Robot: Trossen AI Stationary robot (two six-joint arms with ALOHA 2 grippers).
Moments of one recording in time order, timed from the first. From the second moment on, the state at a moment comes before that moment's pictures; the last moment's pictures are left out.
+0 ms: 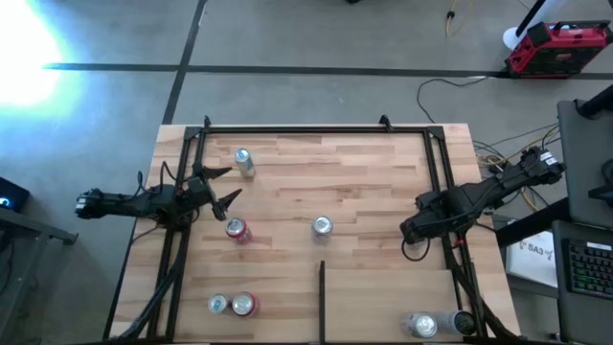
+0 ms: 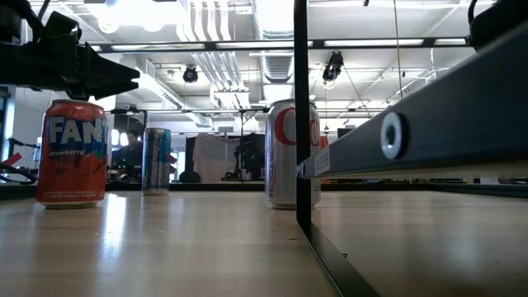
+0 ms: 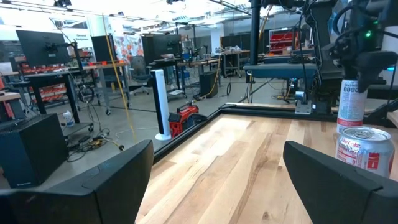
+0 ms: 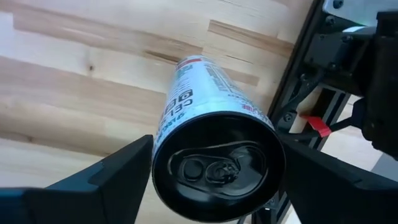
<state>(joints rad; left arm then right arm) -0.09 0.01 0.02 0.08 -0.58 0.12 0.42 1.12 0.96 -1.43 -0.09 1.73</state>
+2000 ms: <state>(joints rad) -0.09 0.01 0.02 0.08 -0.58 0.12 0.96 1.43 1.49 -1.57 -0.15 2.70</state>
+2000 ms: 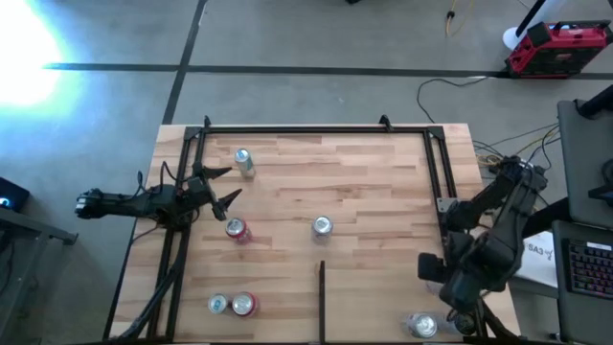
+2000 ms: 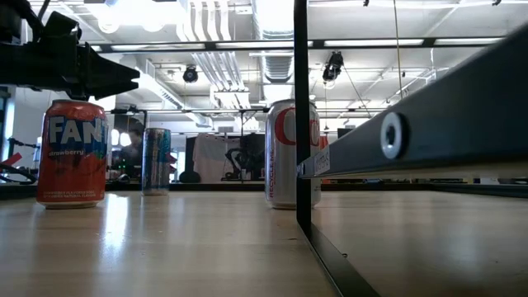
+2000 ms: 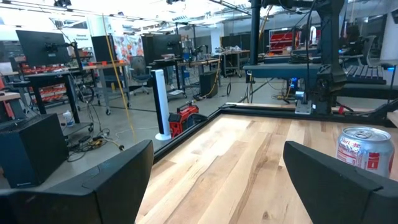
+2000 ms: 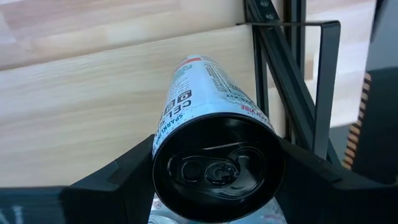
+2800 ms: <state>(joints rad) -0.09 0.01 0.02 0.08 -0.58 0.12 1.15 1.43 1.46 -1.56 -0.10 2.69</state>
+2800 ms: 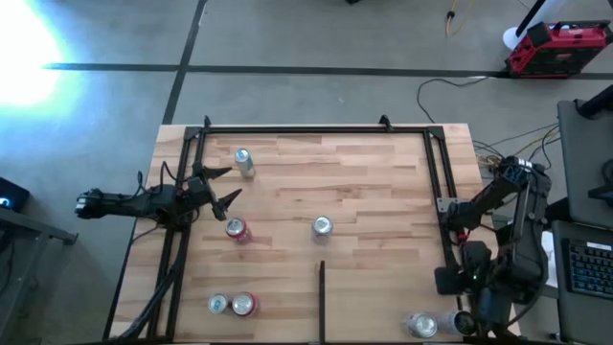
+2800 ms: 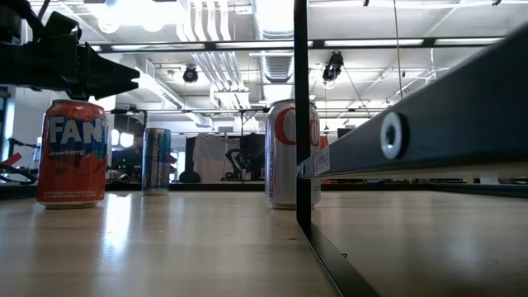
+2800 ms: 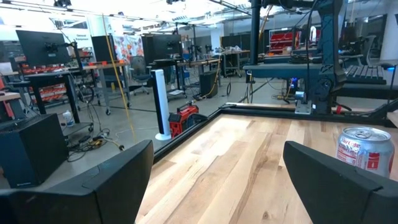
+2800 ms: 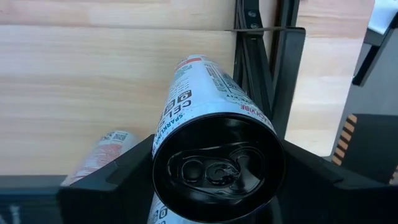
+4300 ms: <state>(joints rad) -0.09 0.01 0.02 0.08 -0.58 0.12 1.15 1.49 1.45 -1.48 -0.09 2.55</state>
